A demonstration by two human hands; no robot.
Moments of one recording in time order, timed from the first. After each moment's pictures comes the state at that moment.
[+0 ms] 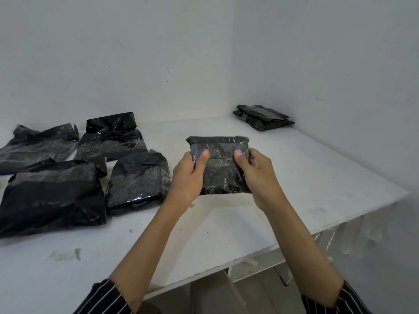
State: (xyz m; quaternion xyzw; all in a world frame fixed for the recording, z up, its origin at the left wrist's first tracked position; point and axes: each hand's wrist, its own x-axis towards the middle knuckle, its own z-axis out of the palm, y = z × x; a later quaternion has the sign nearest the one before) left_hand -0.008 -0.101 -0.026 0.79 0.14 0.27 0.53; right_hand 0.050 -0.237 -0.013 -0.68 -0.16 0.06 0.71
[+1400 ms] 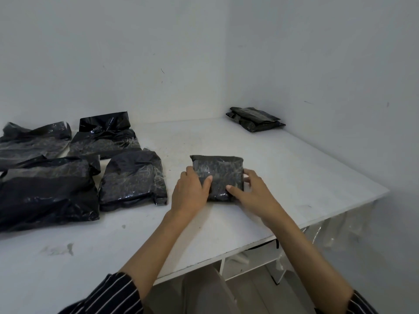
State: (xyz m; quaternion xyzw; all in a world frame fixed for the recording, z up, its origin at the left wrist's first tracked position) left_hand -0.007 -0.122 -0.052 0.91 0.20 0.19 0.31; right_hand 0.041 -0.270 -0.044 -0.86 -0.18 0.08 0.48
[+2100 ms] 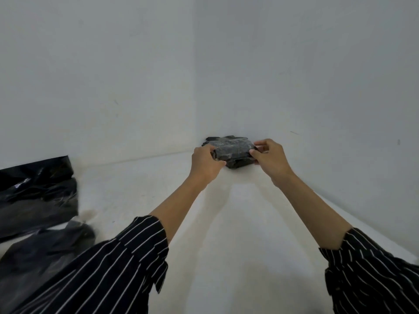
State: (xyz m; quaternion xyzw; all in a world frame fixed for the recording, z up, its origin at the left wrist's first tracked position) left_hand 0.240 -0.132 0.025 0.84 0.10 0.20 0.50; right_hand 0.308 -0.283 0.028 -0.80 -0.12 -0.10 0.58
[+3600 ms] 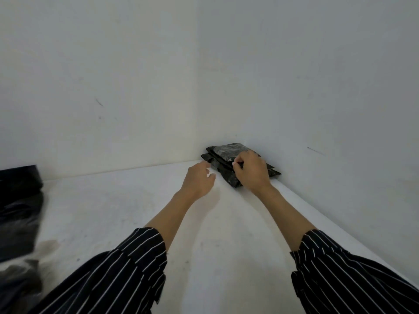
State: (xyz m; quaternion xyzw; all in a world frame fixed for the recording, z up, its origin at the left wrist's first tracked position) left_hand 0.329 -0.087 -0.015 0.90 0.10 0.17 0.38; right_hand 0.404 -0.225 -0.004 -0.92 -0.23 -0.20 0.24
